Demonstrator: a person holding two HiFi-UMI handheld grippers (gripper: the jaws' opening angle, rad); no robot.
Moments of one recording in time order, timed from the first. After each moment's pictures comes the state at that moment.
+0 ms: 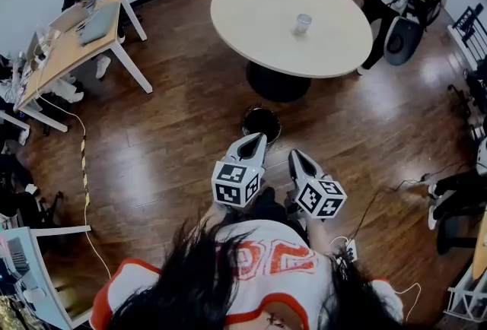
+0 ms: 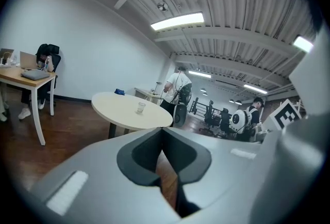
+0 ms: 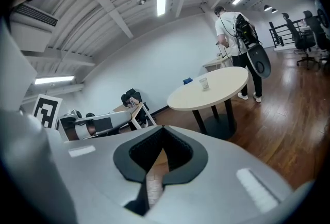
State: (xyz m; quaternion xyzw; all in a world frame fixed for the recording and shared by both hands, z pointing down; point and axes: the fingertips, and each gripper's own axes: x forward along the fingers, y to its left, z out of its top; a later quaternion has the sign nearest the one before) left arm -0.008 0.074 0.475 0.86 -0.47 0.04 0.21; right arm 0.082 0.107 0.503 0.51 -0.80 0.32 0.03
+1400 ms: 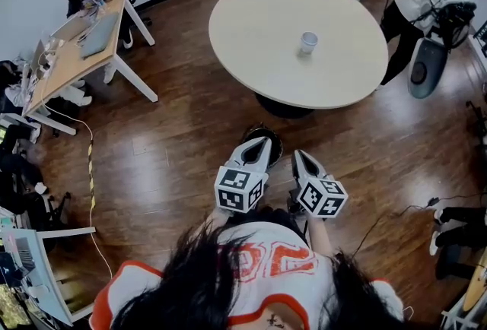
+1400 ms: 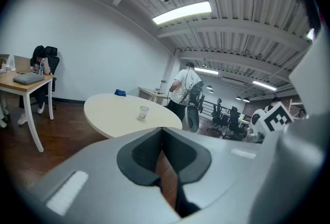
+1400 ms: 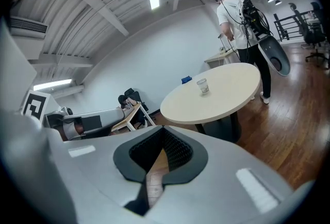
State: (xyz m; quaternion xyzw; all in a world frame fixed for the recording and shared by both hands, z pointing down) left arm 0.029 -0.040 0.477 0.84 -0.49 0.06 0.21; right arm 0.115 -0.025 0.519 0.49 -0.80 0.34 0.03
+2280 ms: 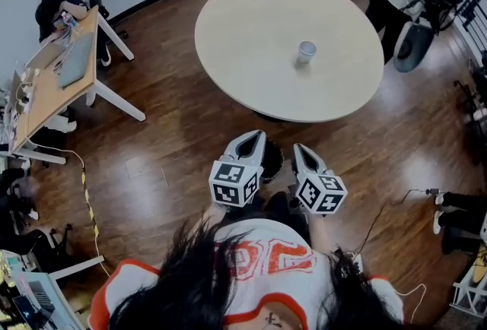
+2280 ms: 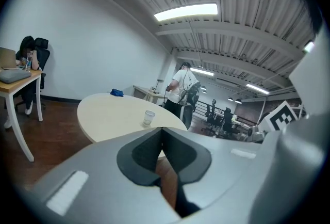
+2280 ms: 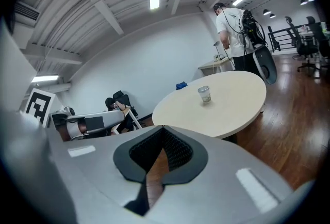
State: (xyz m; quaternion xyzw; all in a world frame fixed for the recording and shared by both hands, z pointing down) left arm -0.012 -0.128 0.477 0.87 -0.44 0.05 0.22; right arm 0.084 -0.098 0.507 0.55 -0.77 0.31 0.04
